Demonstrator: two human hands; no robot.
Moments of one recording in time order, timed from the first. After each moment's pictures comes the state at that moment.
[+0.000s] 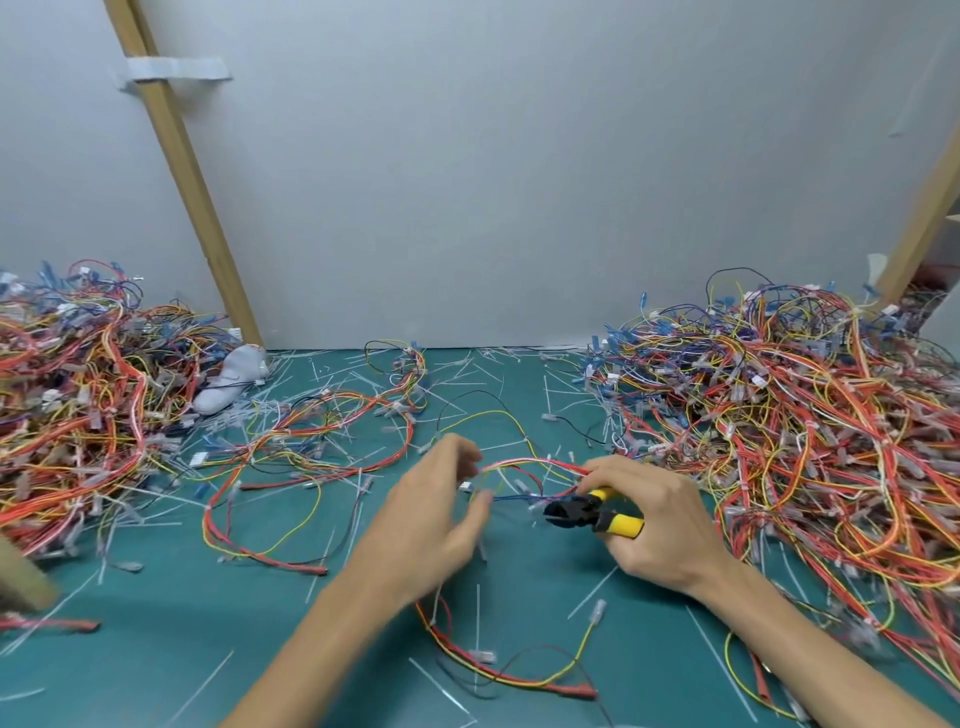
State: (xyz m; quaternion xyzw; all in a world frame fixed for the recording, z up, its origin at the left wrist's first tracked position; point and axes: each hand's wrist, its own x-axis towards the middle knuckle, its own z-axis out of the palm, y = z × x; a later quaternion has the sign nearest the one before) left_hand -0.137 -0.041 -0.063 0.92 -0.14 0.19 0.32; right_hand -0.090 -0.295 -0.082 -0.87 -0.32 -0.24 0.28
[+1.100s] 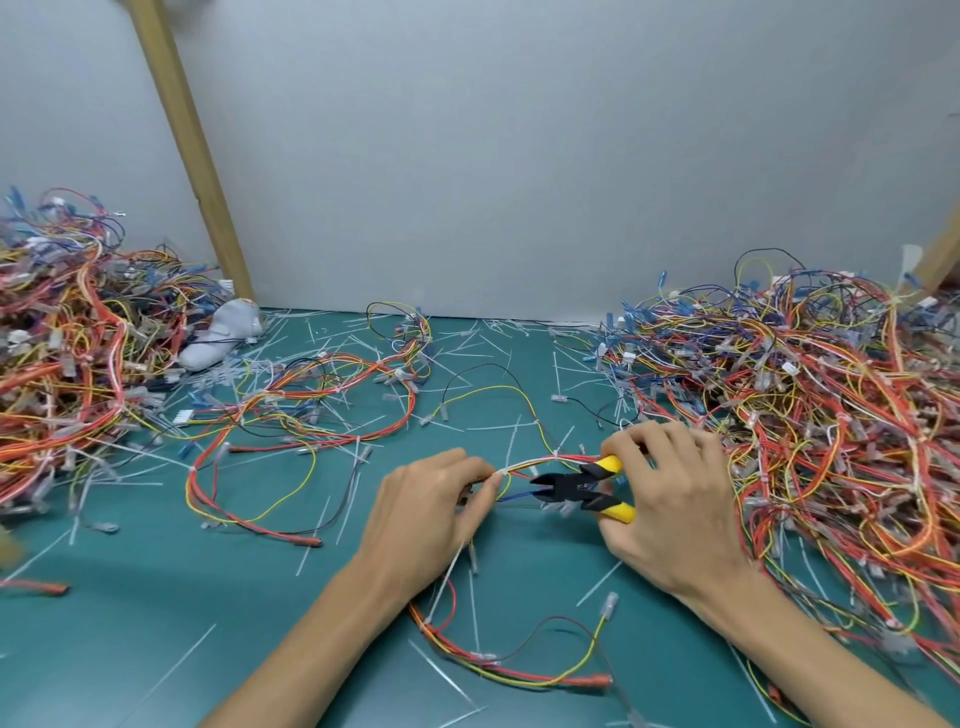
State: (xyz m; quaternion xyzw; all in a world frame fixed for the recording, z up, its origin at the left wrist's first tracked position) left_hand -0.133 -0.040 -0.089 0.92 -0.14 0.25 0.27; right_hand -0.098 -0.273 -0.081 -0.90 -0.23 -0.37 0.04
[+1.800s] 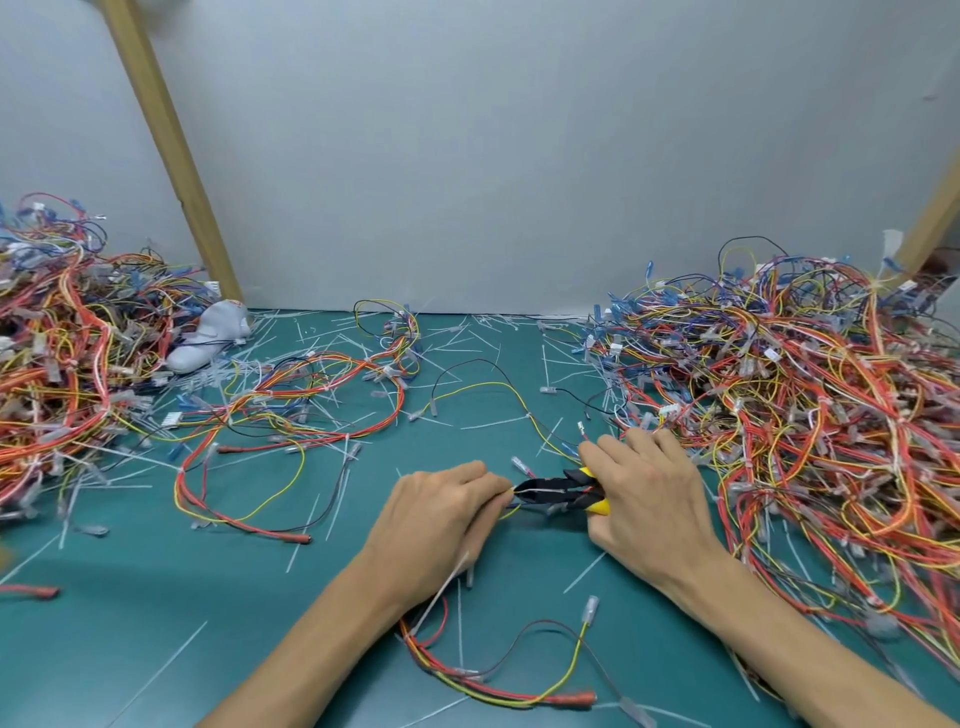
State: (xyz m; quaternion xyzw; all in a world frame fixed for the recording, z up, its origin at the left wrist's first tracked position) left_hand -0.140 -0.050 -0.090 0.93 -0.24 0.23 0.19; right_hand -0.099 -0.269 -0.088 -0.92 -0.25 -0.31 -0.05
